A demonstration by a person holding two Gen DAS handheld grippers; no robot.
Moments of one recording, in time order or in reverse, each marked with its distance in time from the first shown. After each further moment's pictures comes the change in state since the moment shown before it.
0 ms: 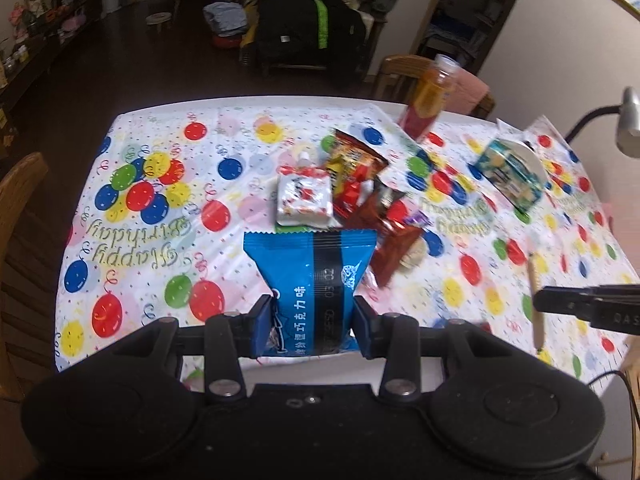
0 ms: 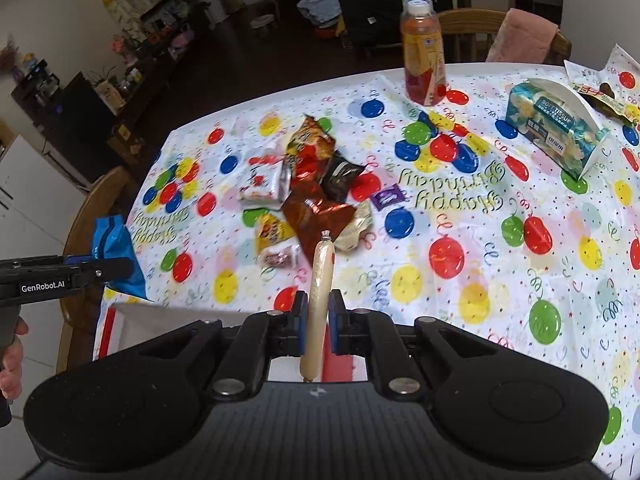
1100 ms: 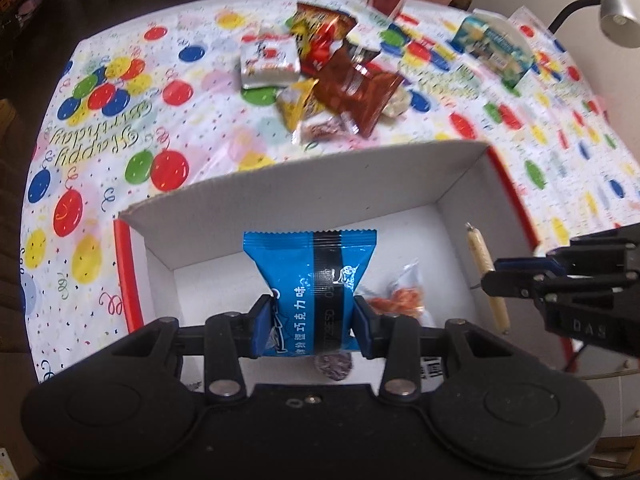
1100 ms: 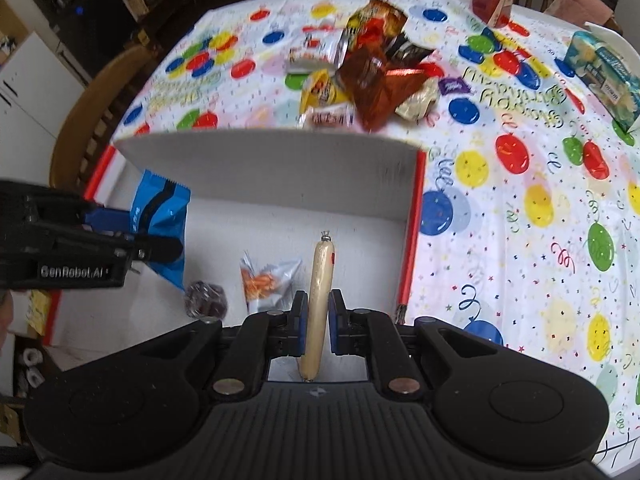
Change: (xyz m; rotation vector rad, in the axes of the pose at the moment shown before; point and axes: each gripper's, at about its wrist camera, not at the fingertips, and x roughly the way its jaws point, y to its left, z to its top) left arm 0.042 -0.013 -0.090 0.113 0.223 0.001; right arm 0.058 0.051 -0.098 -0.176 0.198 -0.031
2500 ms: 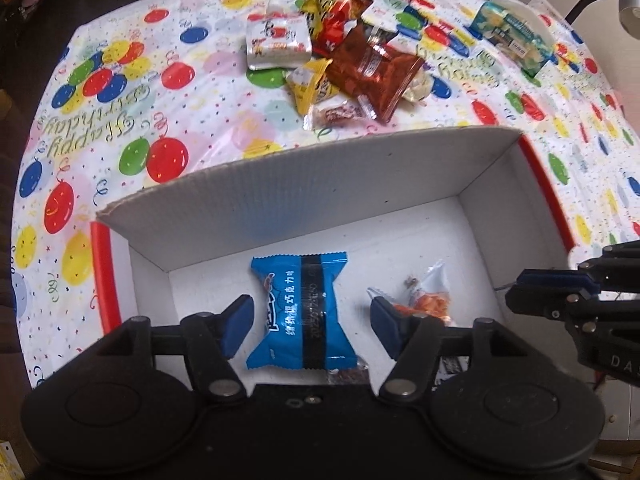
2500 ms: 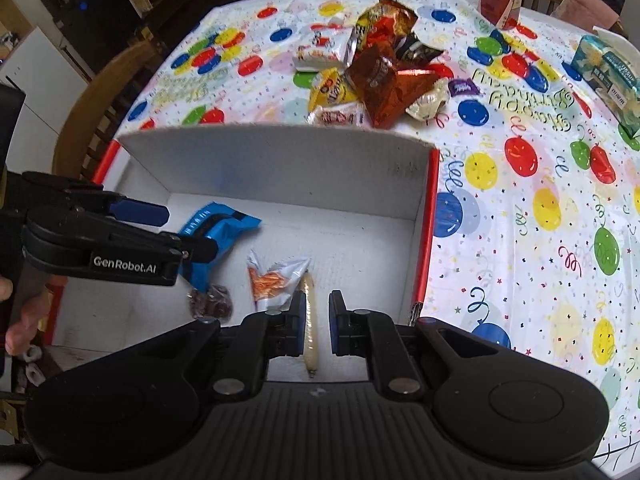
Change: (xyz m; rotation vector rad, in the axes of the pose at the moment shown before) left arm 0.019 0.002 0.007 -0.004 0.018 0.015; right arm -0.006 0.008 0.002 -0.005 -0.015 0.012
